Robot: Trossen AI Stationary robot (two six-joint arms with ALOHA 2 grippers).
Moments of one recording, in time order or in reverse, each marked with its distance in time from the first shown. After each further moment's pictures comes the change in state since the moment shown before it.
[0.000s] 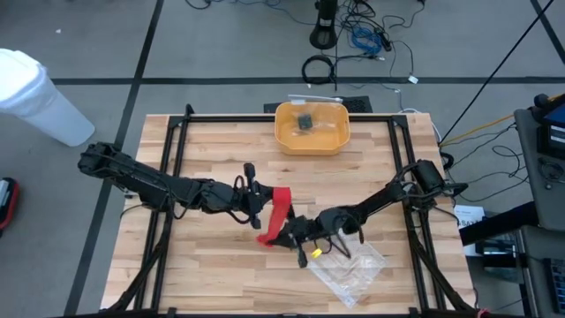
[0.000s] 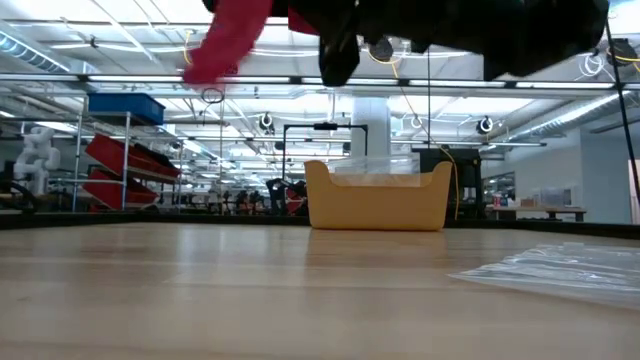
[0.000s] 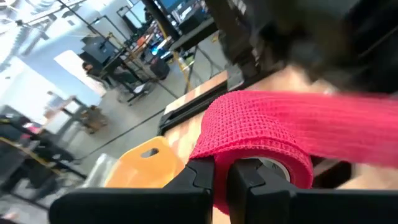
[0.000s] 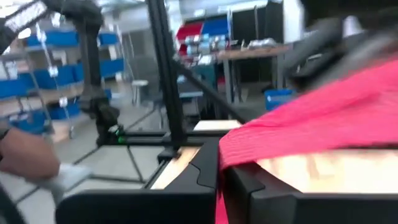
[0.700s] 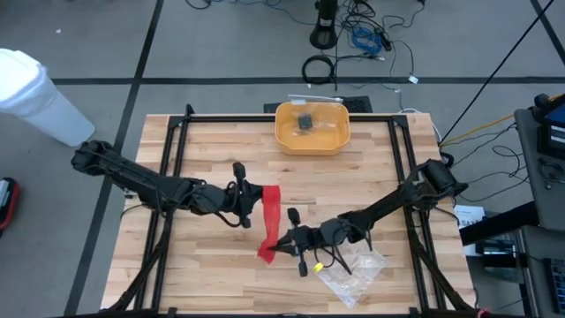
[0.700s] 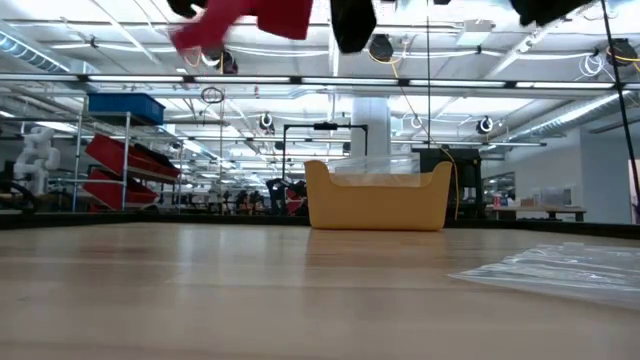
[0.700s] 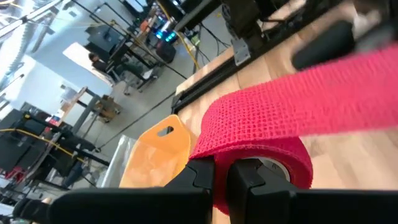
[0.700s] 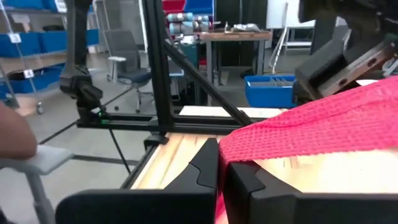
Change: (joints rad) left arm -0.052 -0.096 -0.001 -0.188 -0.124 0.035; right arm 0.090 -0.073 0.077 -0.275 0.167 -0.064
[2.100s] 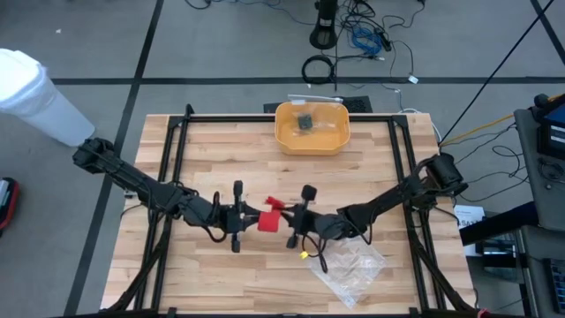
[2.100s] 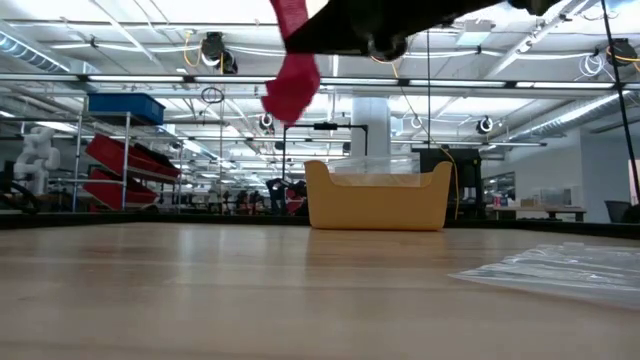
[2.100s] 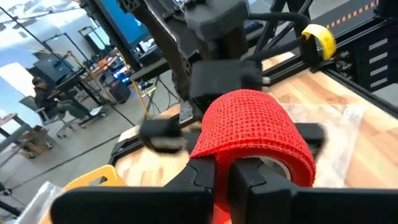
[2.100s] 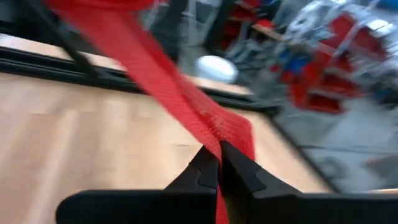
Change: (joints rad) left arm -0.147 -0.014 0.000 0.105 0.144 -0.177; right arm -0.048 -0.070 0.000 -0.263 0.489 -0.226
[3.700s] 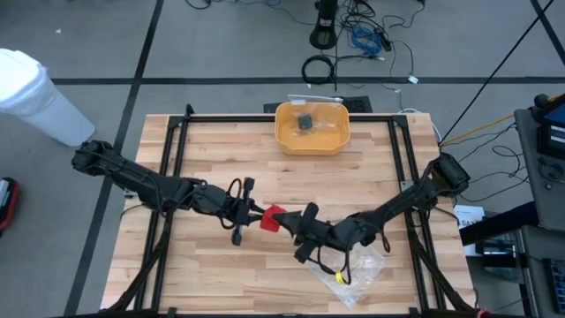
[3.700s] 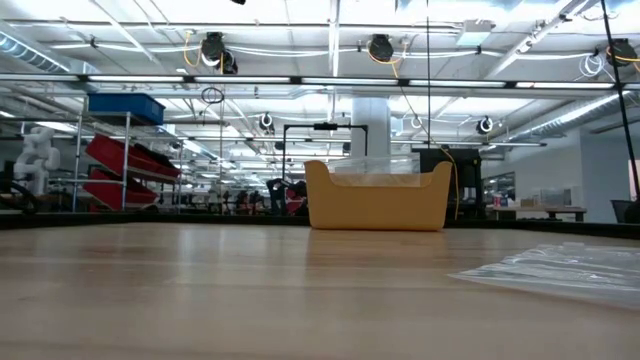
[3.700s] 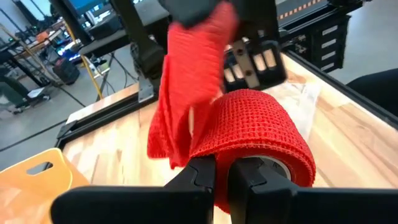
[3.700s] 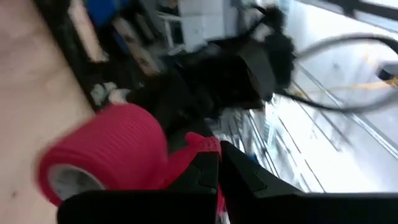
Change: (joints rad) left arm 0.148 0.013 0.001 -0.128 0.290 -0.093; right arm 0.117 -0.049 0.125 0.192 0.077 -1.347
